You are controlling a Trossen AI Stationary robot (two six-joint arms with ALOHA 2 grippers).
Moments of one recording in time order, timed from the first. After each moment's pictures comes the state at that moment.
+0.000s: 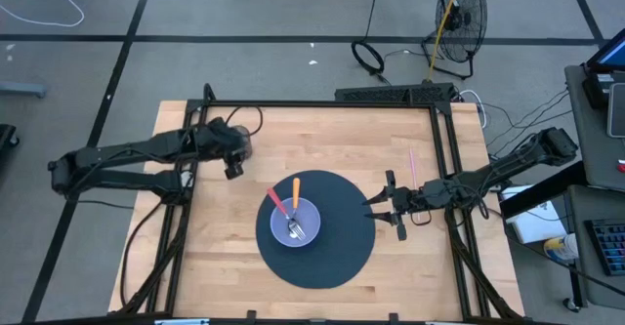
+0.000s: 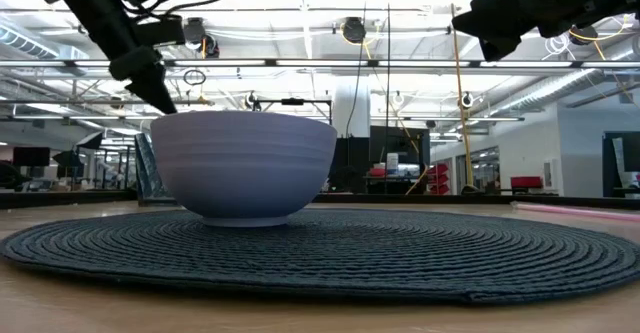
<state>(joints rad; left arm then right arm) 0.33 0.89 0.67 -0.64 -0.27 0.12 0.37 0.95 0.38 0.36 0.23 0.09</state>
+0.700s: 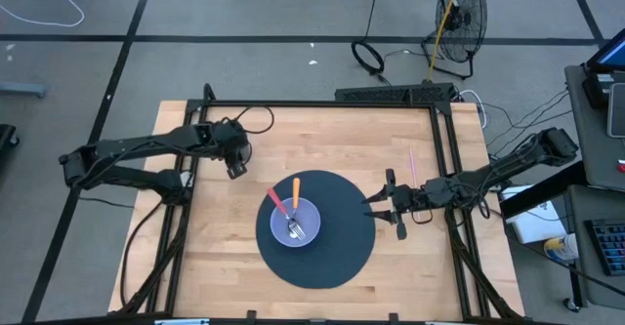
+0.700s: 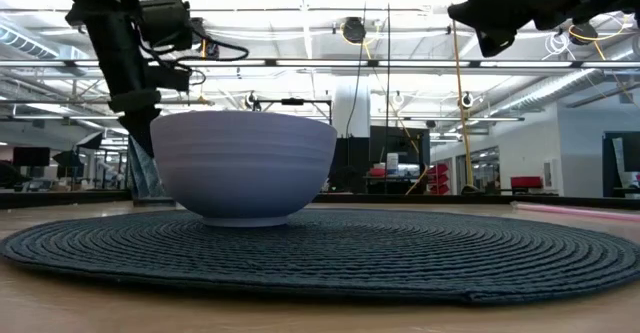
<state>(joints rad) 0.45 1.09 0.67 -0.73 -0.21 0.02 0.36 0.95 0.38 0.42 0.23 0.10</state>
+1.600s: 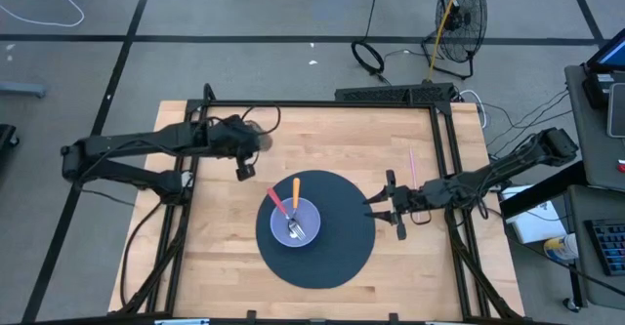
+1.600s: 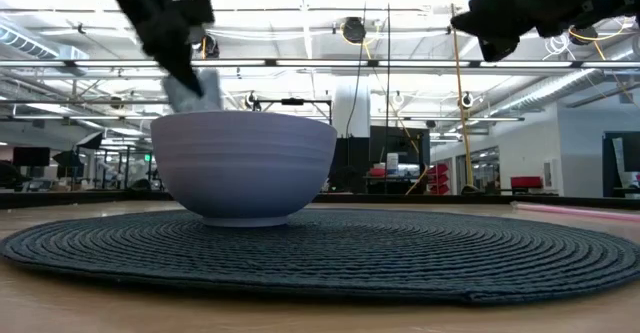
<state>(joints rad) 0.24 1.08 0.91 -0.71 -0.18 0.07 0.36 0.95 0.36 0.40 0.24 0.11</state>
